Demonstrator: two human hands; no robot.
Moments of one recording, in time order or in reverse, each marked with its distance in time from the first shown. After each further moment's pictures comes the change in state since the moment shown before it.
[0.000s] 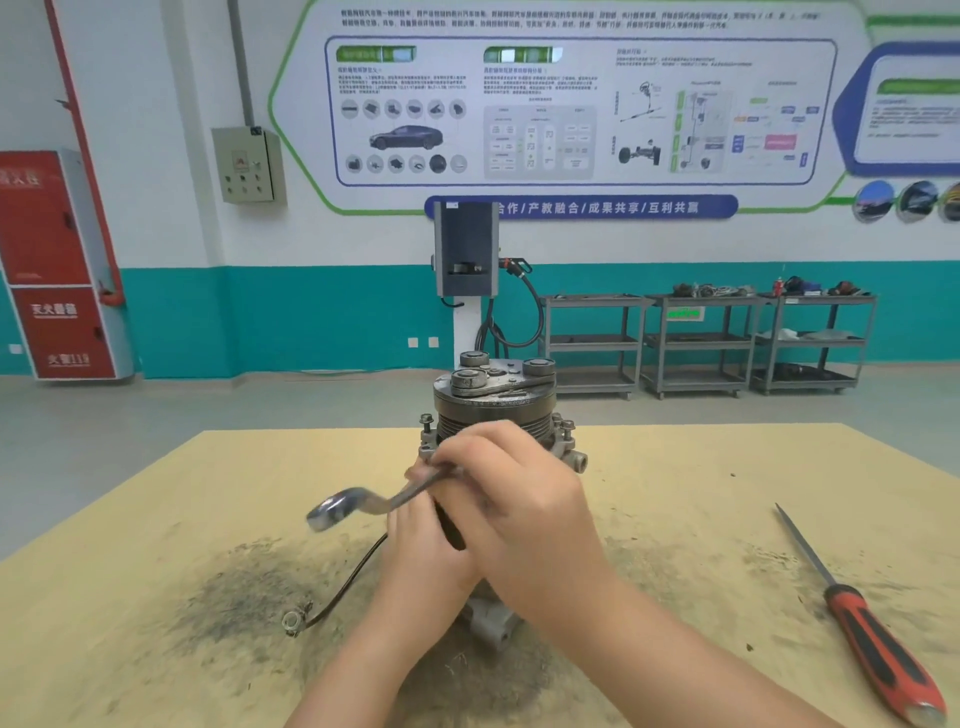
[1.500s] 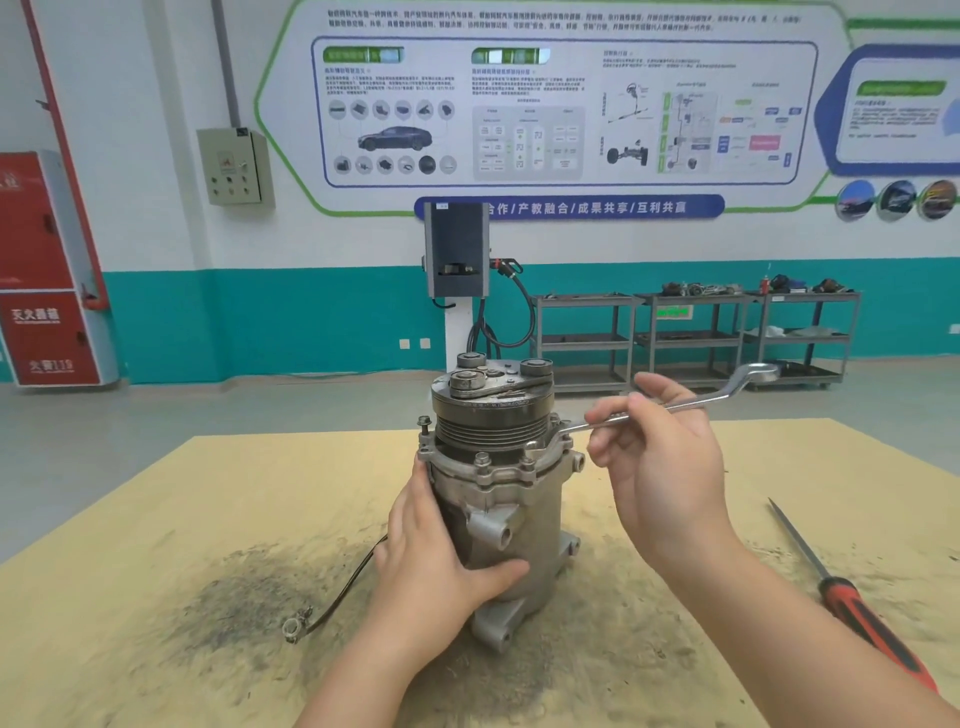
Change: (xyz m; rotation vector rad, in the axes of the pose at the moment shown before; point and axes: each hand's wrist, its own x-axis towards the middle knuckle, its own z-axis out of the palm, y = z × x) left_hand 0.002 -0.014 0.001 0.129 -0.038 0.006; right_hand 0.016 0.028 -0.057 0.792 0.445 0.959
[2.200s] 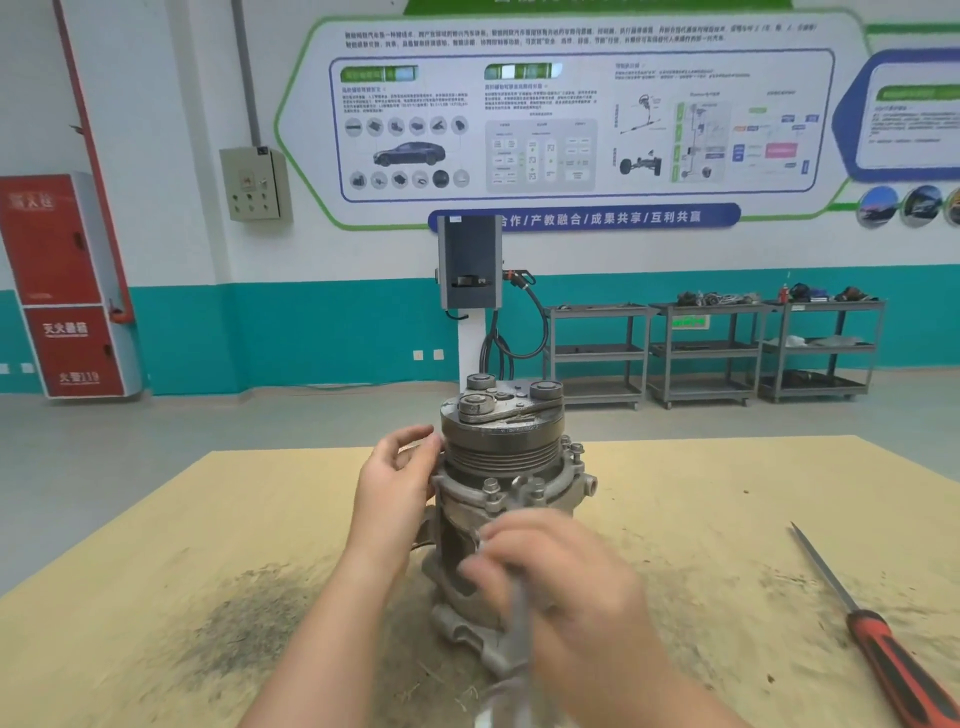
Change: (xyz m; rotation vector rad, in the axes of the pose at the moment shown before) left_hand 0.060 0.023 -0.034 -0.828 0.222 -0.134; right_hand -0.049 0.050 0.001 -0.778 -0.454 -0.946
